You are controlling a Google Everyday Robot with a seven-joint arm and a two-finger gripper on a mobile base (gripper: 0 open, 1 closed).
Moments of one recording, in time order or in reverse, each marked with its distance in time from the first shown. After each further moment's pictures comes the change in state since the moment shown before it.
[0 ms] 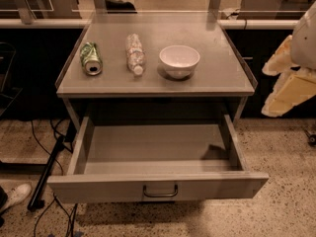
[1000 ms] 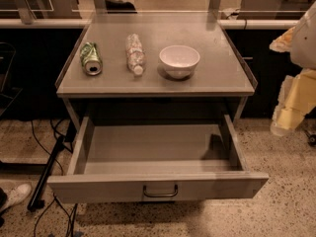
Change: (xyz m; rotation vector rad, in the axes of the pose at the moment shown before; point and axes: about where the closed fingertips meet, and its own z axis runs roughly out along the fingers) arm 0.000 0.000 0.000 0.000 0.000 0.000
